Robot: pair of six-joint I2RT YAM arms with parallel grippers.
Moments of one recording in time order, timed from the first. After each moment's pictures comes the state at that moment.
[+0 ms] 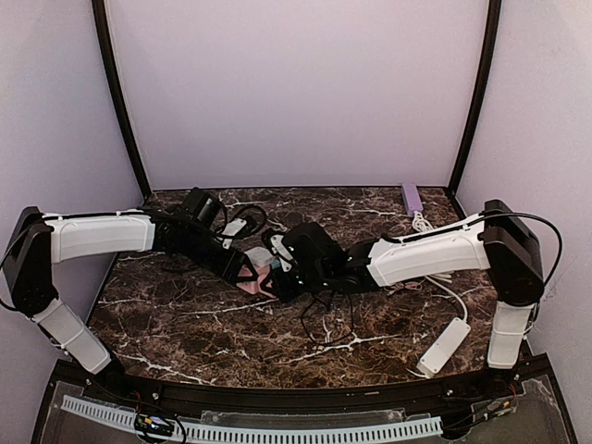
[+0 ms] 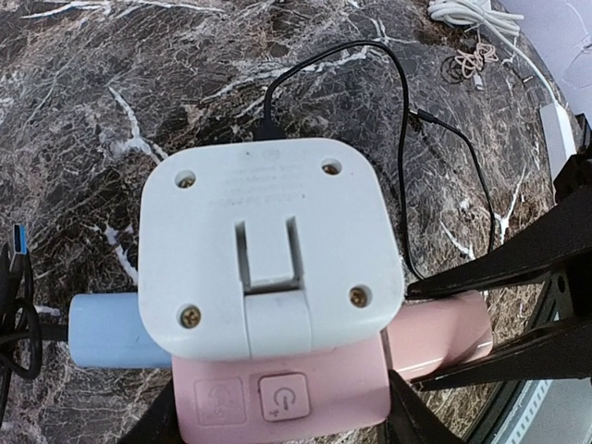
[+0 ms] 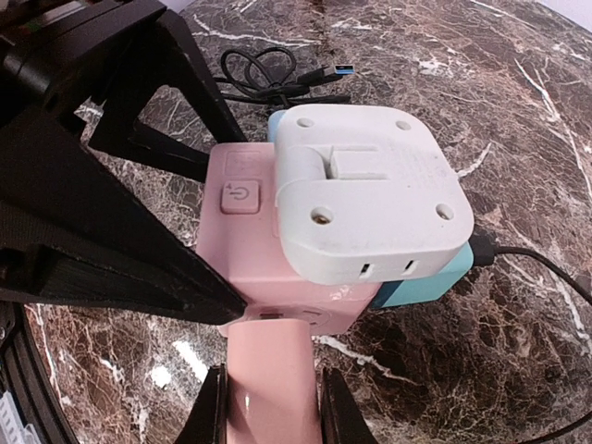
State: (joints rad) left arm -0.62 1.56 1.04 -0.47 0.34 -0.09; right arm 1.11 1.91 1.28 -0.05 0.06 0.38
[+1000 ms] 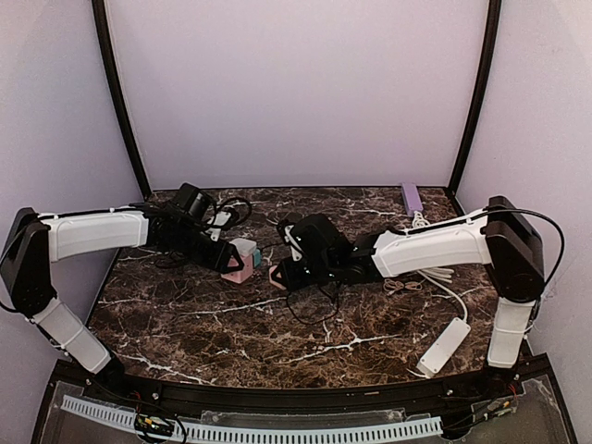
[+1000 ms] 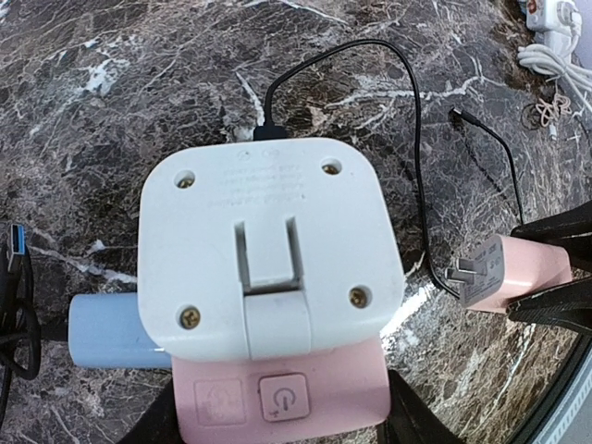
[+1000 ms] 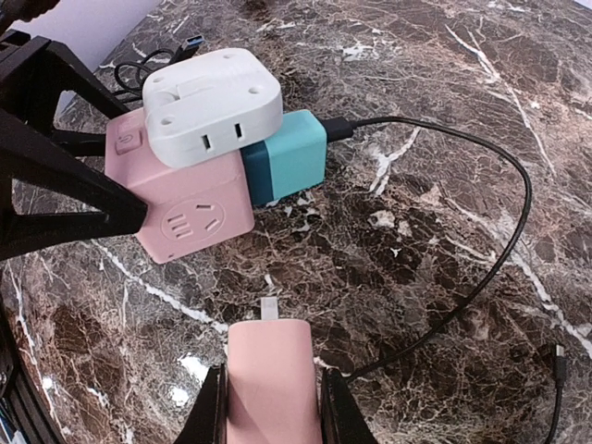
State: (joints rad) left arm -0.56 1.55 1.04 -0.49 0.21 -0.14; right arm 1.06 1.90 1.28 -0.10 0.10 0.48
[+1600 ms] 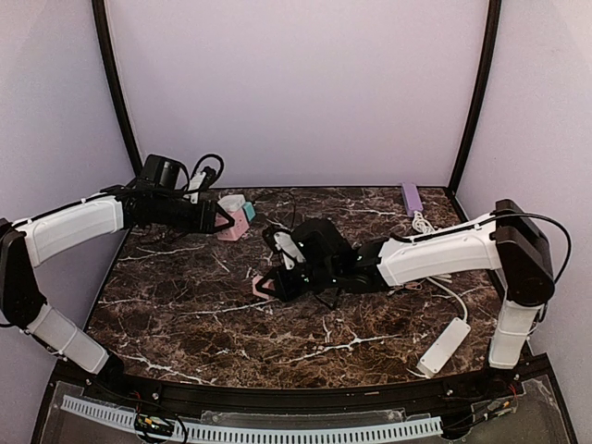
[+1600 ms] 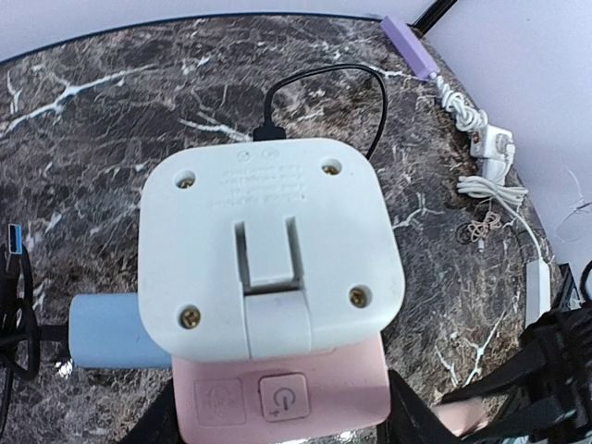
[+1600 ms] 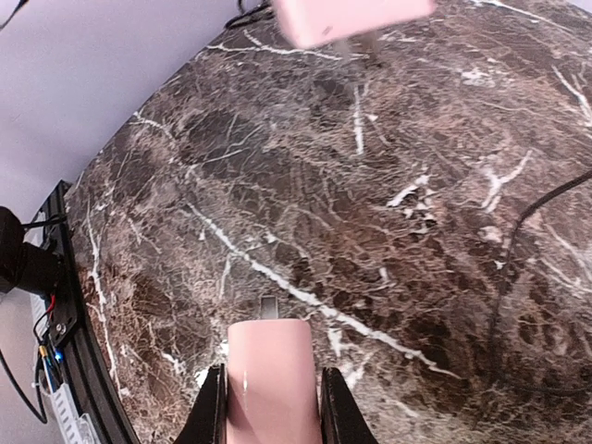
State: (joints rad) left arm -0.40 1.45 1.11 -0.41 0.36 -0.22; right arm 1.09 1.84 1.22 0.01 -0.07 0.42
